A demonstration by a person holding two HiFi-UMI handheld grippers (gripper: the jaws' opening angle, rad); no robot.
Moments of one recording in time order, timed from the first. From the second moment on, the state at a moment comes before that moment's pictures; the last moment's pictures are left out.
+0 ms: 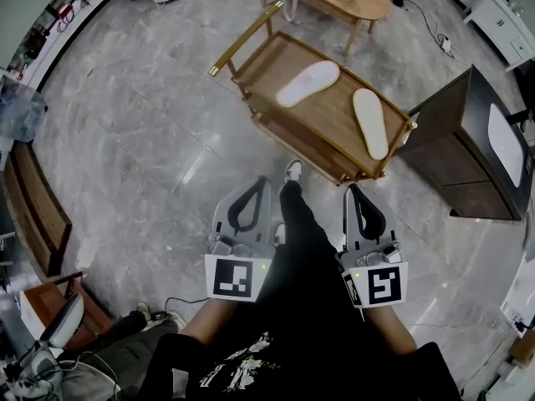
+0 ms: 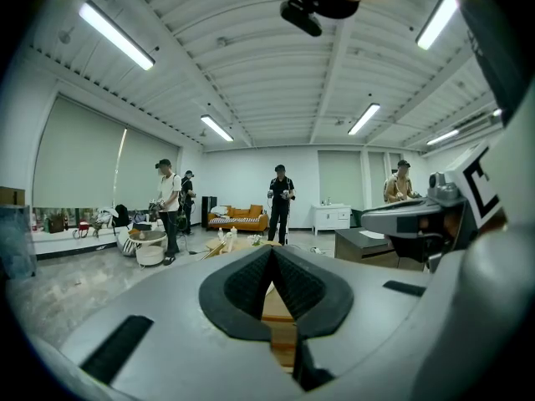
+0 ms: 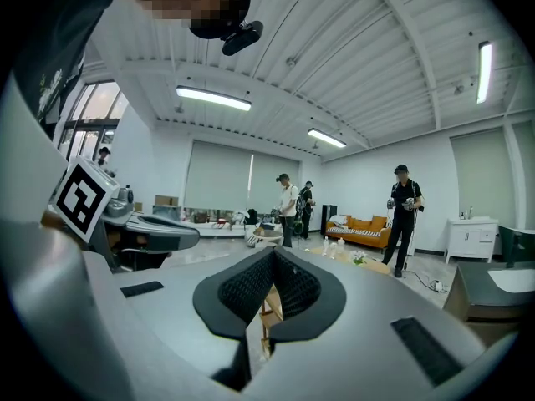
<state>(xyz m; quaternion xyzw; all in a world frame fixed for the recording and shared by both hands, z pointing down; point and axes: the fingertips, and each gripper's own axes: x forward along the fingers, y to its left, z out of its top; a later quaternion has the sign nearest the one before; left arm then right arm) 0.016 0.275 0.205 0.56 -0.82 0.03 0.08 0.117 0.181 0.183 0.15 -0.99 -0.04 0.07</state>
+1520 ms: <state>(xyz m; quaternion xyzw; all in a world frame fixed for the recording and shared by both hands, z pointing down) -0.068 0.183 0.185 0.60 -0.79 0.10 0.08 0.042 0.067 0.225 0.20 -0.98 0.04 0.09</state>
